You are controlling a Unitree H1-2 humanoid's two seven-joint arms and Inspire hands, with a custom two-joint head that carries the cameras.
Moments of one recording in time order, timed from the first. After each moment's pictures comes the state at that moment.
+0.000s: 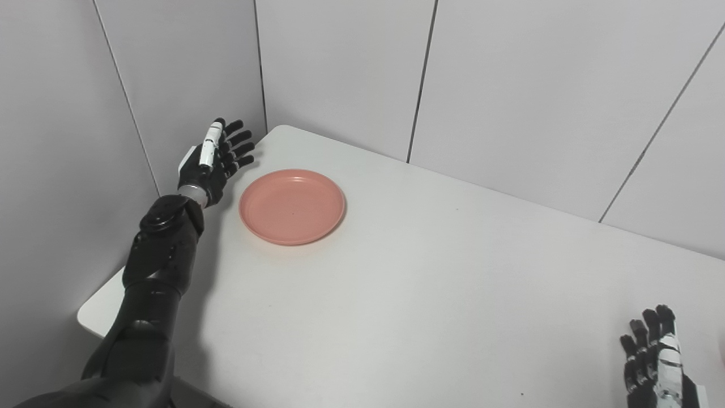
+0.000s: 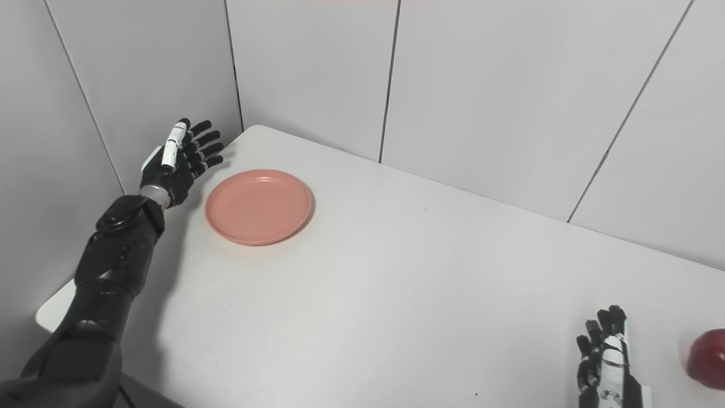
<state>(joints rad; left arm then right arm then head) -0.47 0.48 0.46 0.59 -0.39 0.18 -0.16 0.02 -0.01 -0.01 -0.20 0.17 0.08 0.05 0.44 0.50</state>
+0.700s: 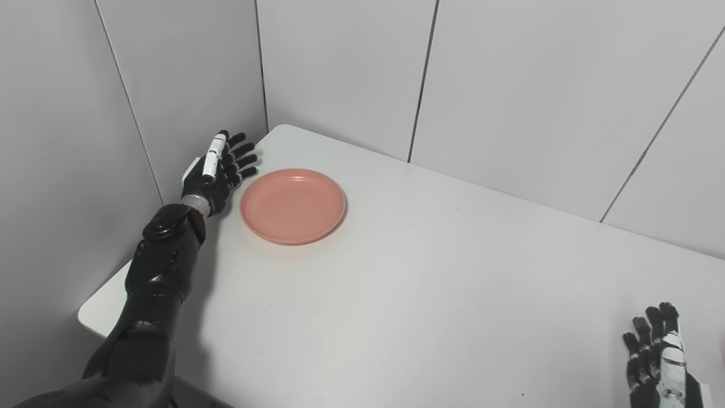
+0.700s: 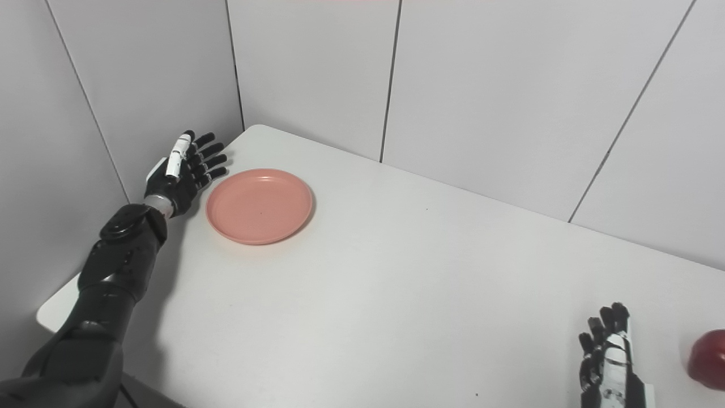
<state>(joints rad) -0.48 0.48 0.45 0.65 -0.39 0.14 -0.18 0.02 -0.01 -0.01 -0.22 0.17 0.08 0.05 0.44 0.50</state>
